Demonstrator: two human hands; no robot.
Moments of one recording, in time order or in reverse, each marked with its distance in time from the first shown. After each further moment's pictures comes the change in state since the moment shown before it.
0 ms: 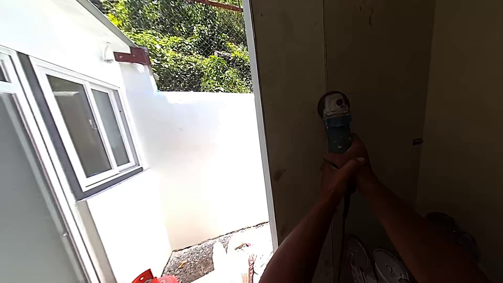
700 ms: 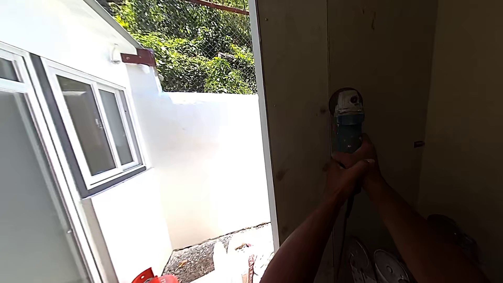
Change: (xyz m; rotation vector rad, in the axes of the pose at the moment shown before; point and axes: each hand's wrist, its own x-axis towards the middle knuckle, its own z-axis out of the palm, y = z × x) left_hand -0.003 0.017 0.005 0.159 -0.092 0.037; right_hand 0.013 0.036 0.001 0.026 -0.036 -0.045
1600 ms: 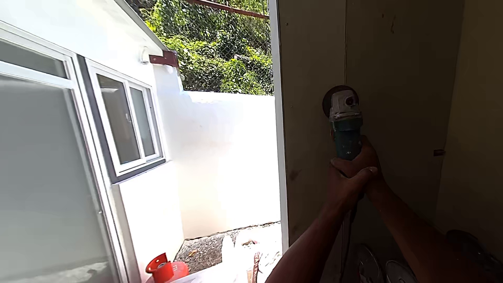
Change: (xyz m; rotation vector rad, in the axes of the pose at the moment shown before) left_hand -0.028 0.000 -0.014 -0.179 0.129 0.129; right_hand -0.032 -0.064 0.004 0.035 0.017 -0.125
